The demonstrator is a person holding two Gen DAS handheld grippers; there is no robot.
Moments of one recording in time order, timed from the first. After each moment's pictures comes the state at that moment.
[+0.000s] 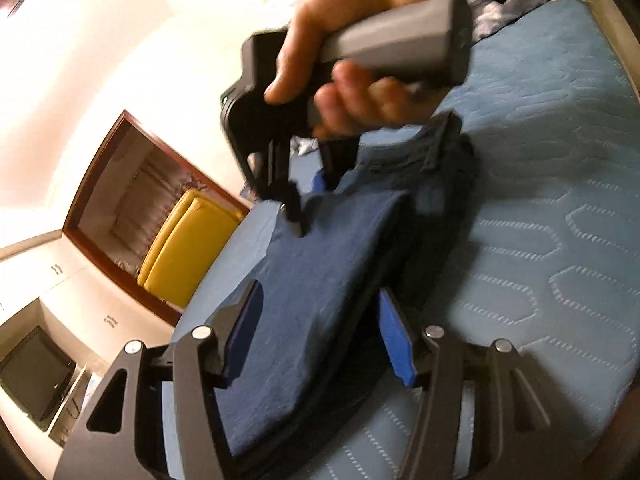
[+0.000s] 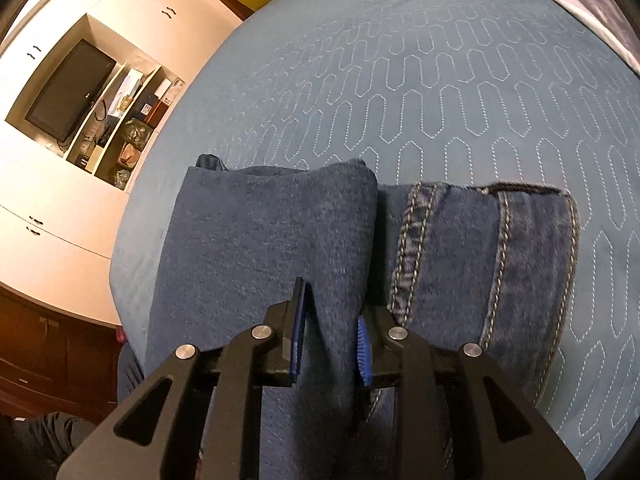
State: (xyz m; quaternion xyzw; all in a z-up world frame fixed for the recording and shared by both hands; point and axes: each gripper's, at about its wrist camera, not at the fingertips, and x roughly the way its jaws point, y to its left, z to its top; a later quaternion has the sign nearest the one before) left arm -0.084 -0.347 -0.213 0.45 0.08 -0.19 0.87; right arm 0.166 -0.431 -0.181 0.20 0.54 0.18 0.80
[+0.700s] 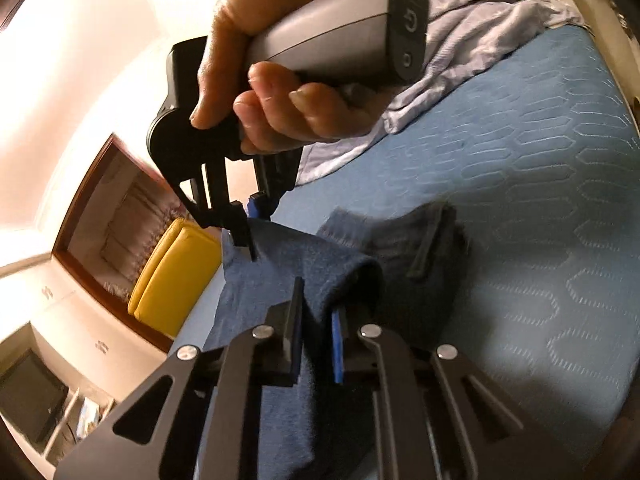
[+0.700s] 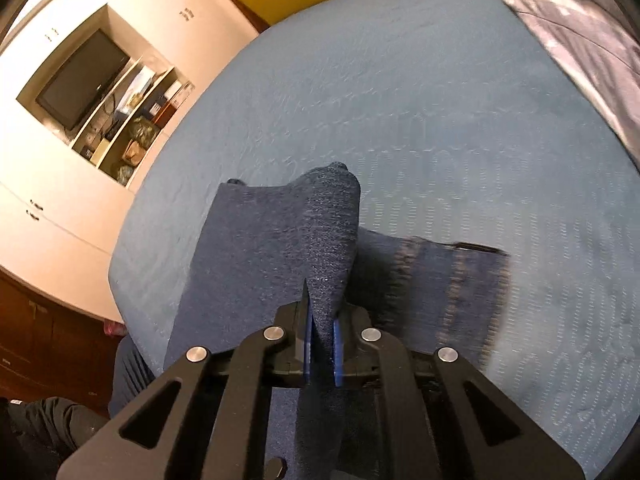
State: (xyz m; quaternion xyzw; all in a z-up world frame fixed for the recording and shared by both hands) left arm -0.086 -0.389 -0.193 0.45 0.05 -0.23 0.86; right arm 0.151 -0.455 -0.116 0.17 0.51 0.18 0.83
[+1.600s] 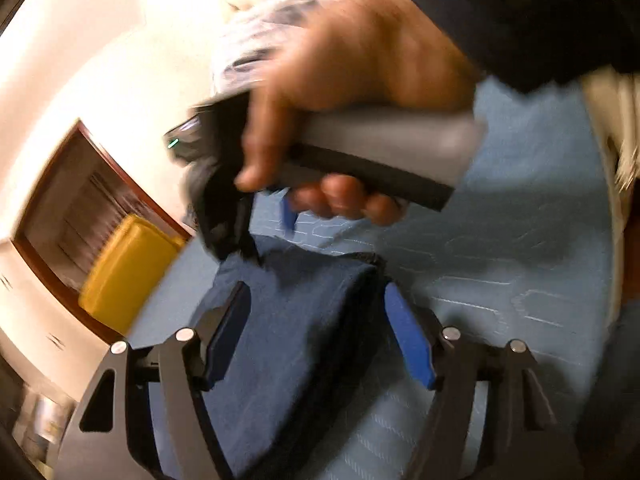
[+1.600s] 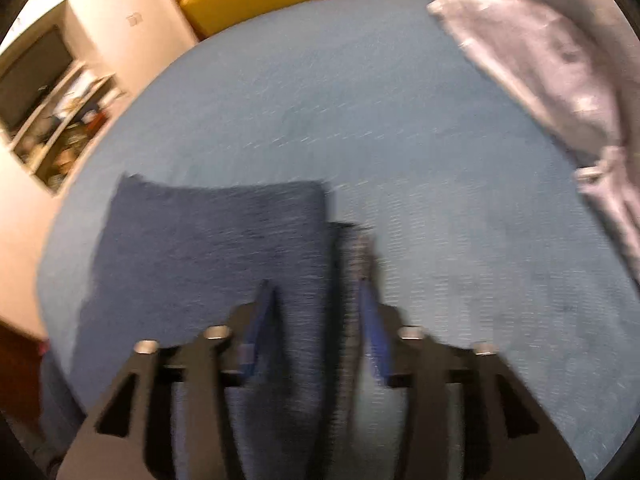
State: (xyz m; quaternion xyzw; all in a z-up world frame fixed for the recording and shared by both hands) left arm -0.093 -0.393 -0.181 0.39 0.11 -0.31 0.86; right arm 0.136 -0.487 -0.160 0.10 0.49 0.04 0.87
